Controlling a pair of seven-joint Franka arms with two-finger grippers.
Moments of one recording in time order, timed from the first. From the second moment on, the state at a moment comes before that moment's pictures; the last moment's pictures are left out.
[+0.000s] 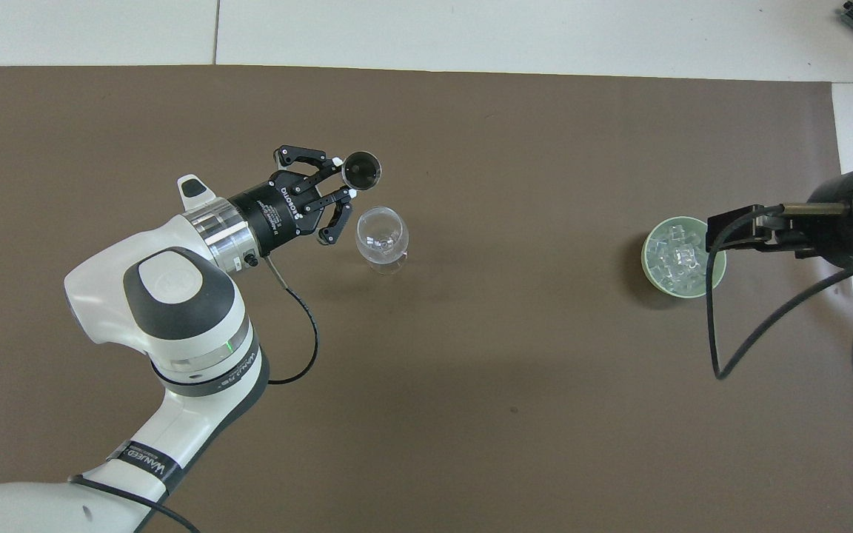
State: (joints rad) left arm -0.32 0.17 -0.14 -1.97 -1.77 2.67 -0.65; right arm 0.11 -0.03 0.00 -1.57 0.00 1.58 0.19
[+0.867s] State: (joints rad) left arm -0.31 0.17 -0.14 -1.98 -1.77 2.67 -0.49; right arm 0.11 -0.03 0.00 -1.57 0.00 1.58 0.19
